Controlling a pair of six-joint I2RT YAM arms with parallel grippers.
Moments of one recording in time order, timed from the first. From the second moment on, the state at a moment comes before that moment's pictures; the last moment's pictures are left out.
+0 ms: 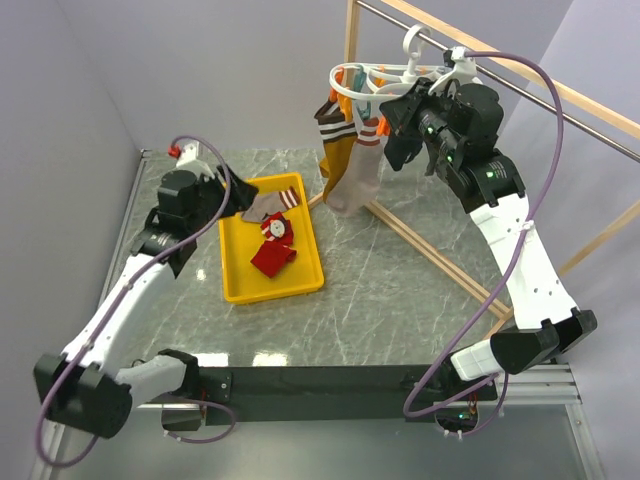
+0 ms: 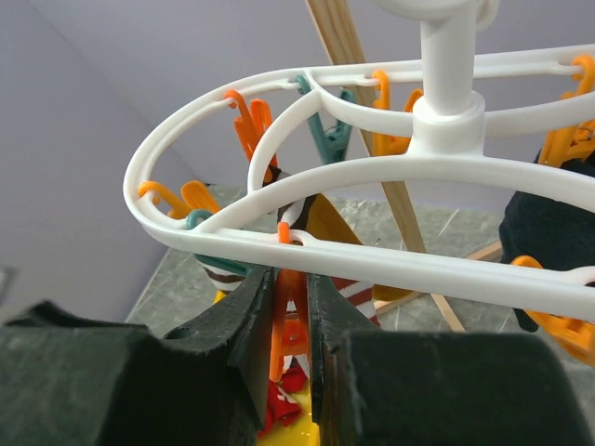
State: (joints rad) left arm -0.30 1.09 1.04 -0.17 0.09 -0.56; right arm 0.34 1.43 1.79 -0.38 -0.09 0.39
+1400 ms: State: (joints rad) left arm -0.39 2.18 1.59 -0.20 -0.05 0.03; right arm 0.34 1.47 1.80 -0.38 -0.07 0.33
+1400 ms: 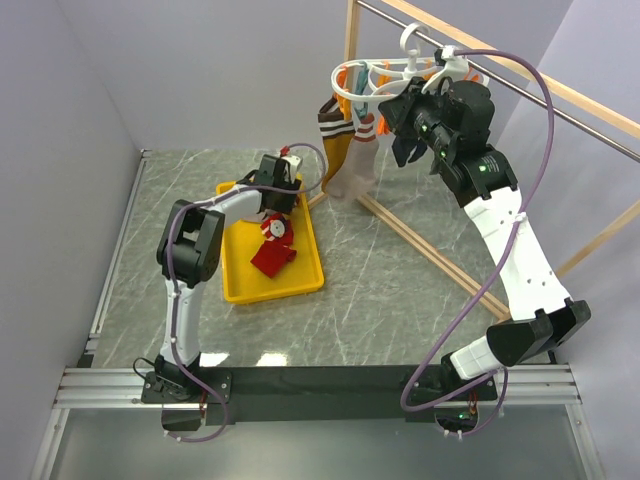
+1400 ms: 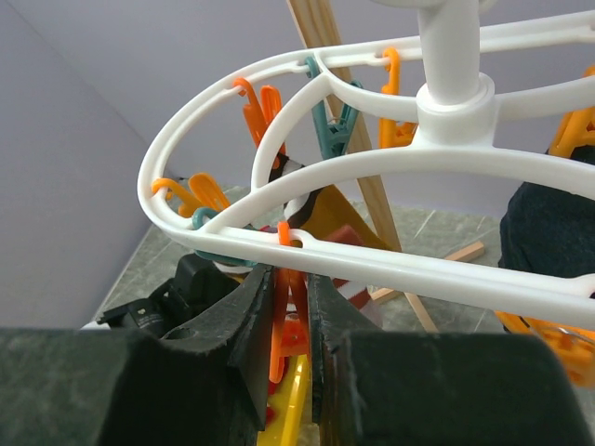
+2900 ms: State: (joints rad) left arm -0.32 1.51 1.28 -0.14 0.15 -0.19; right arm 0.33 1.47 1.80 -0.38 -0.06 0.34
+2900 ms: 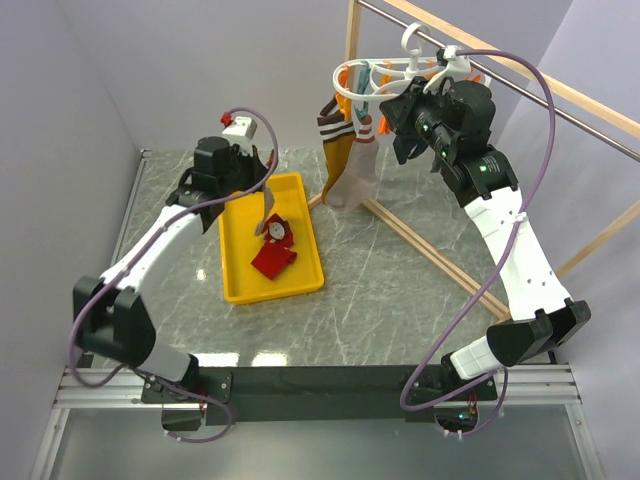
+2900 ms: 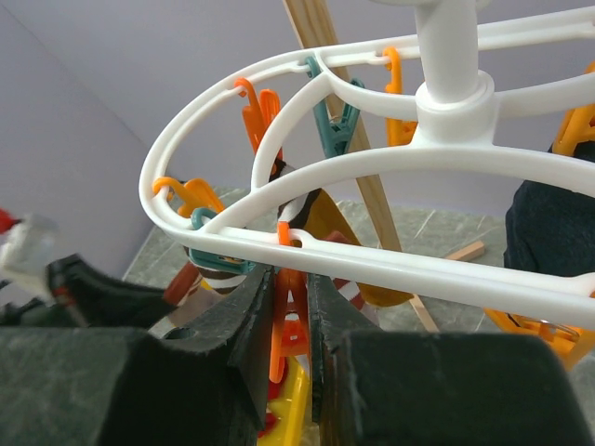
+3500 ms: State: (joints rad) left arm -0.75 1.19 1.23 -0.13 0.21 -0.32; right arm 0.33 1.47 1.80 -0.38 -0.06 0.36
